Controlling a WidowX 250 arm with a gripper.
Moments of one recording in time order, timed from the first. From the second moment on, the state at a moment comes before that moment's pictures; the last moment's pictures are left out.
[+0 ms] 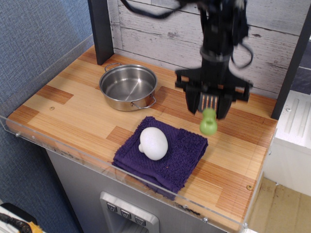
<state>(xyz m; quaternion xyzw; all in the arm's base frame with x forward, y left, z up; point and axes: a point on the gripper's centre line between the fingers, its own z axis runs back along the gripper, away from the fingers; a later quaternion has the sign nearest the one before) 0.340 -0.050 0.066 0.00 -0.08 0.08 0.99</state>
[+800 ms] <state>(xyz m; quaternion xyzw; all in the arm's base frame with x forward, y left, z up) 0.299 0.080 0.110 -0.02 -0.12 0.15 0.98</state>
